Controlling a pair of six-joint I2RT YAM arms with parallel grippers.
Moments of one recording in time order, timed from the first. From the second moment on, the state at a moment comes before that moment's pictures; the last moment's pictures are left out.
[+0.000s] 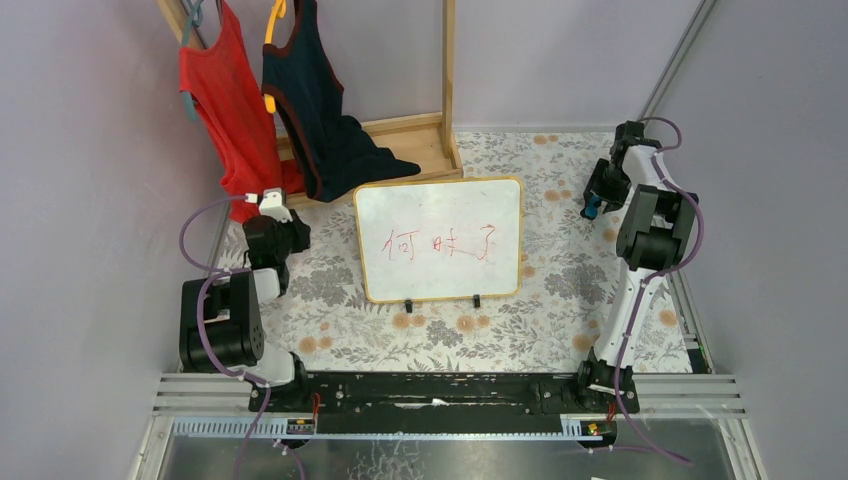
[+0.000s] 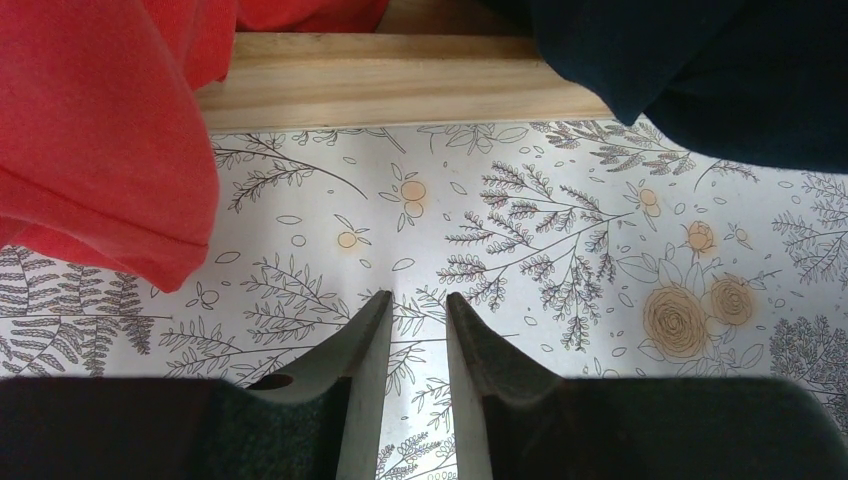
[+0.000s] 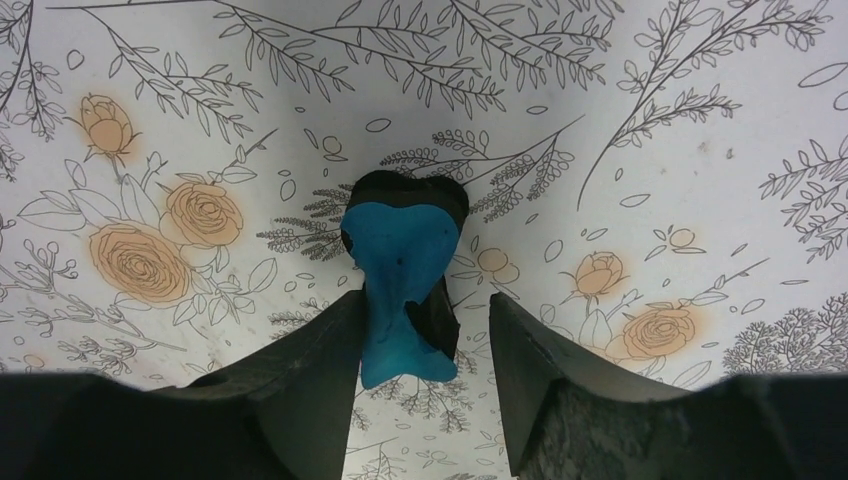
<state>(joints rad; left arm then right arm) 0.22 1.48 0.46 0.63 0.27 -0.13 -0.22 2.28 1.89 -0.86 0.02 0.26</state>
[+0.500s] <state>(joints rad) 0.22 1.49 0.46 0.63 0.27 -0.13 -0.22 2.30 1.87 -0.84 0.02 0.26</state>
